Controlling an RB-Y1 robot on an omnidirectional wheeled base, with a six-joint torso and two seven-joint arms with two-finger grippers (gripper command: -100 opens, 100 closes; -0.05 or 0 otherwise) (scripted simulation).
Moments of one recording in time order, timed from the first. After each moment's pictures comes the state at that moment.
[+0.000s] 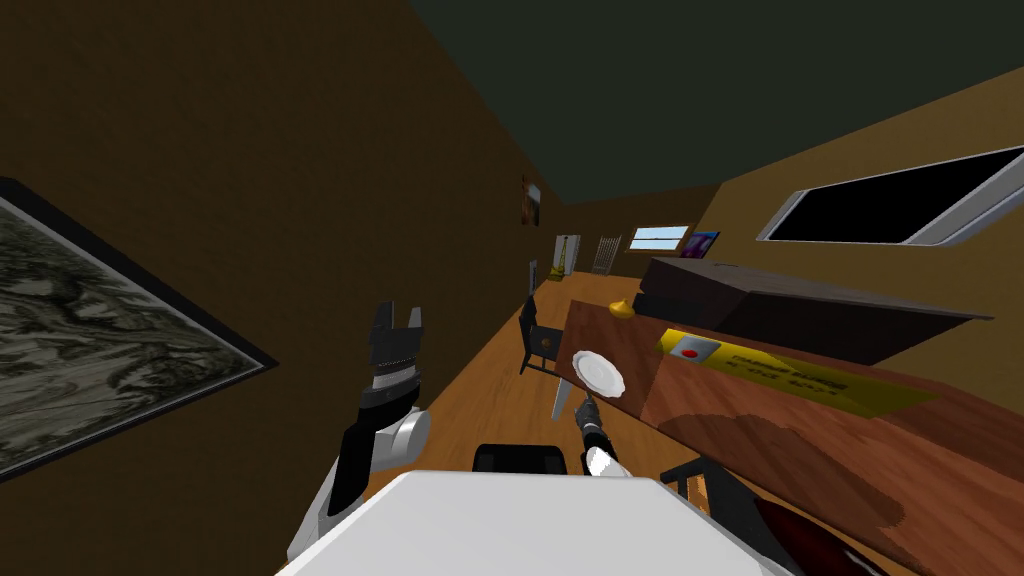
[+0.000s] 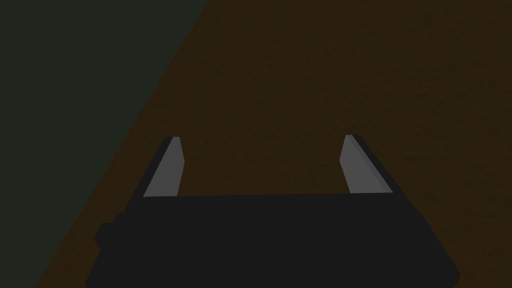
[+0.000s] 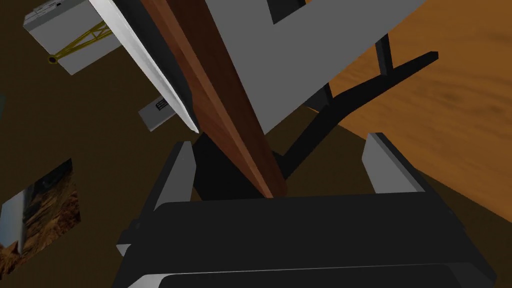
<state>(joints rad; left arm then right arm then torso) 0.46 0.00 0.04 -2.31 0.10 -0.54 -0.11 0.02 -0.37 0.74 -0.93 1.40 0.67 0.42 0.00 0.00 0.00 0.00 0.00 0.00</state>
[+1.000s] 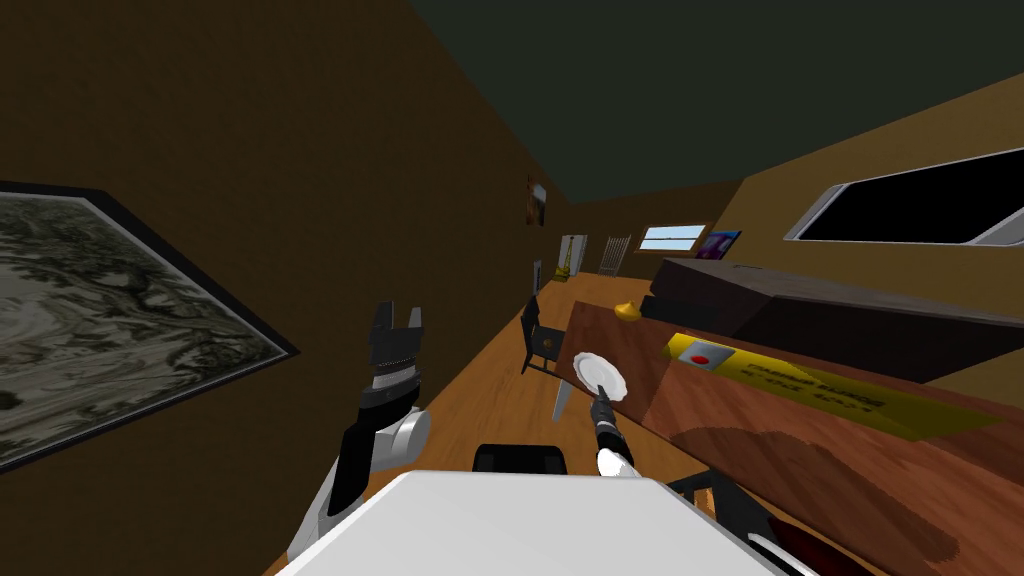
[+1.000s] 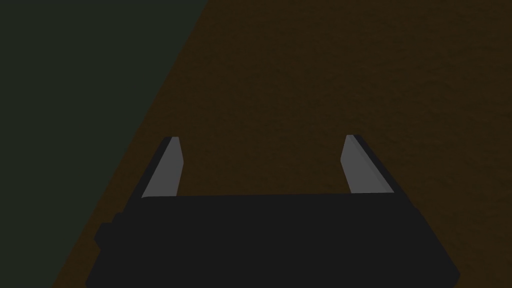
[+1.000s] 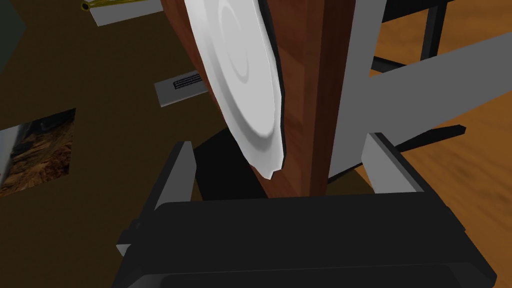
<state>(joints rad) 0.46 0.00 0.04 -2.31 0.10 -0.54 -0.11 -0.03 -0.41 0.76 -0.80 1.53 0.80 0.43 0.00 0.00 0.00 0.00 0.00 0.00</state>
